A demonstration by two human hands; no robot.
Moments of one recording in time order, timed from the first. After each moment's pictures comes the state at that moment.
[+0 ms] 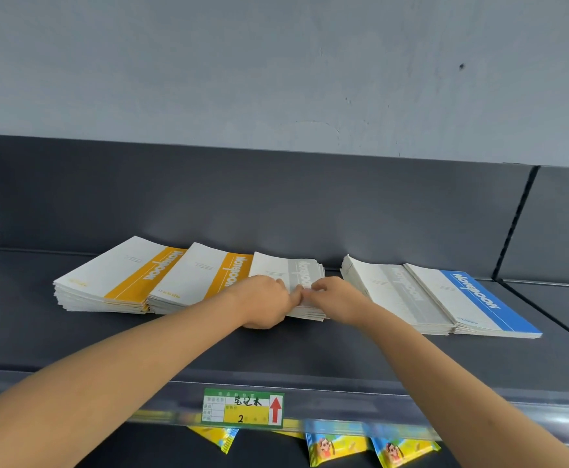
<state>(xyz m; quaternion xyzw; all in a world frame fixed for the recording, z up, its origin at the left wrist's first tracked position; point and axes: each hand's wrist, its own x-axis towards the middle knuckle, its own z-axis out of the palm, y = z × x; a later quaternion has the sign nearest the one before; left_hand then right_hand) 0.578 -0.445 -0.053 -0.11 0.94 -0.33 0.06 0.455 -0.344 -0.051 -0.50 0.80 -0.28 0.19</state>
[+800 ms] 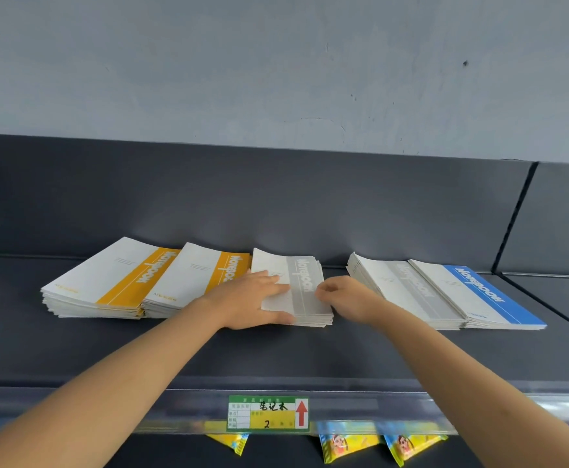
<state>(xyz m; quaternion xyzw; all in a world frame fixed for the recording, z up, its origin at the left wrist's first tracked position) 0.622 -0.486 -0.060 -0.22 0.97 0.02 0.00 0.458 -0.351 -0.052 -0.50 0.80 -0.28 0.19</state>
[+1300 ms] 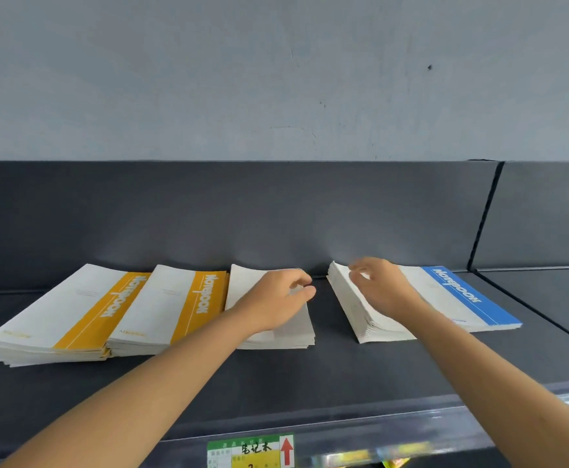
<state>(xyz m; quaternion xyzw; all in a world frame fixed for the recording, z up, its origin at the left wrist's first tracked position) 0.558 -0.448 -0.032 -0.20 0.91 0.31 -0.17 0.402 -0.320 -0.026 -0.40 0.84 -0.35 0.02</state>
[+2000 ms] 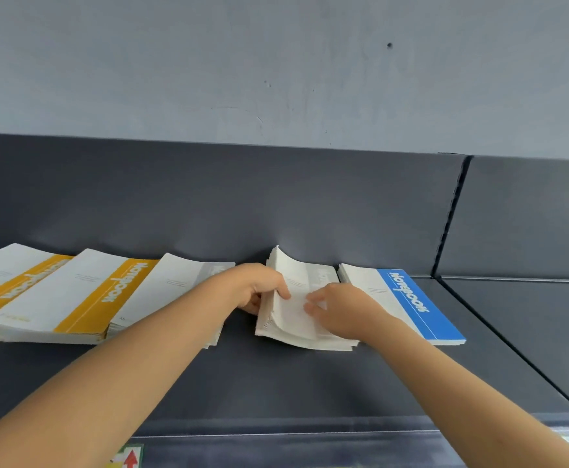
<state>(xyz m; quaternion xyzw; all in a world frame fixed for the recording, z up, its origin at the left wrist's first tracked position) 0.420 -0.411 -0.035 -0.46 0.72 0.52 -0.05 0.317 -0.282 -0.056 -0.56 0.83 -0.08 0.03</state>
